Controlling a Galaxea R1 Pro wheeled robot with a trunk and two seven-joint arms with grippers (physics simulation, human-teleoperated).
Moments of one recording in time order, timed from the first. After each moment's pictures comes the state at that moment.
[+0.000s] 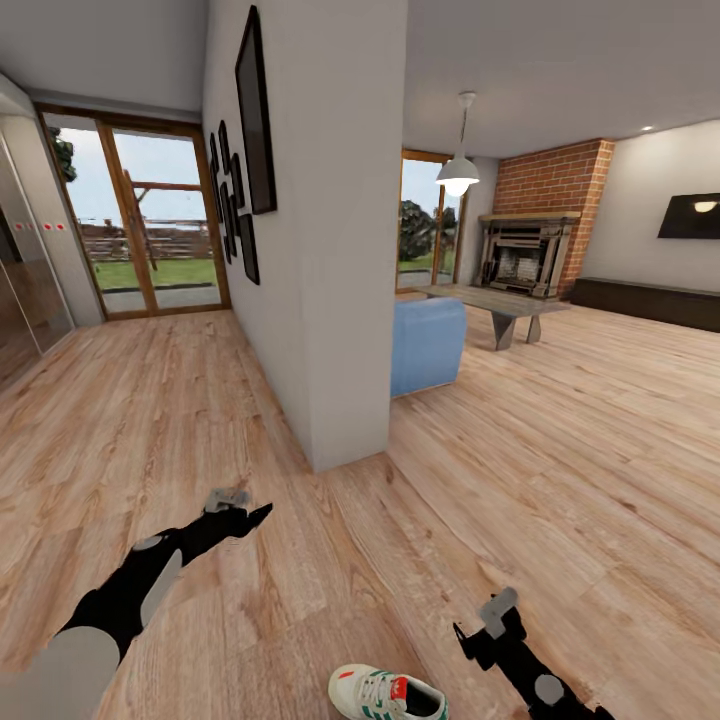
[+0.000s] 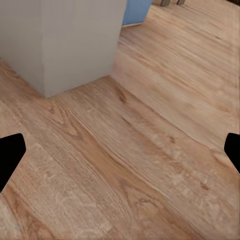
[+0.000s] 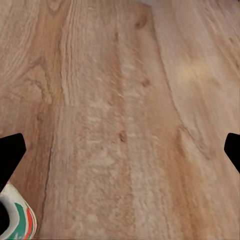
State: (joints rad) left arm -0.63 0.18 -0.02 -0.66 0.19 0.09 -0.55; right arm -0.44 -0.09 0.13 -0.34 0.32 -0.35 0.06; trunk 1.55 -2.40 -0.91
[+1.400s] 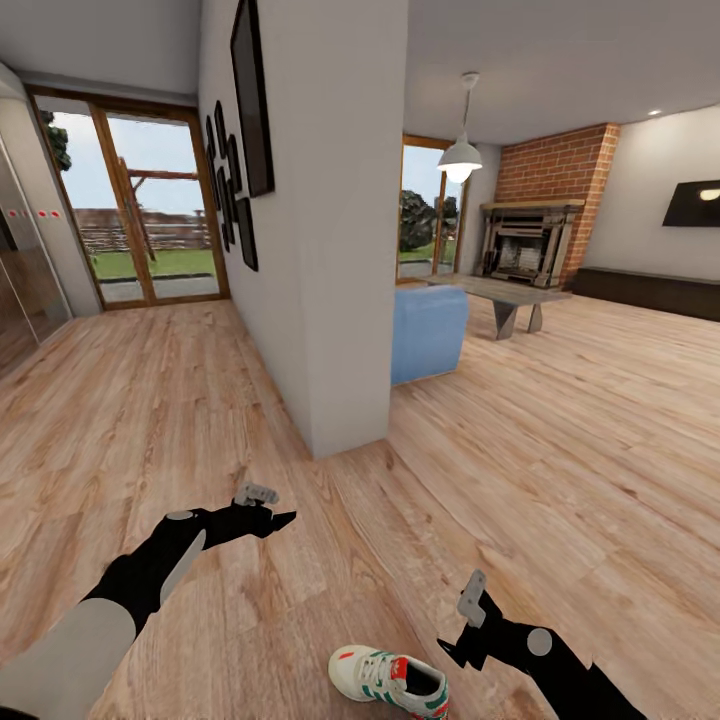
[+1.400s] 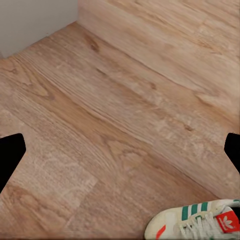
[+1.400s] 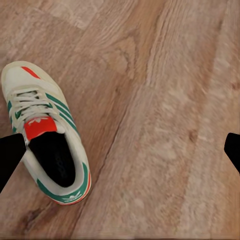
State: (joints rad) left arm -0.70 0.19 -0.25 -0.69 0.19 0.28 -0.55; right arm -0.44 -0.13 0.16 -0.58 0.47 -0.13 0.49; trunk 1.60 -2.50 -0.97
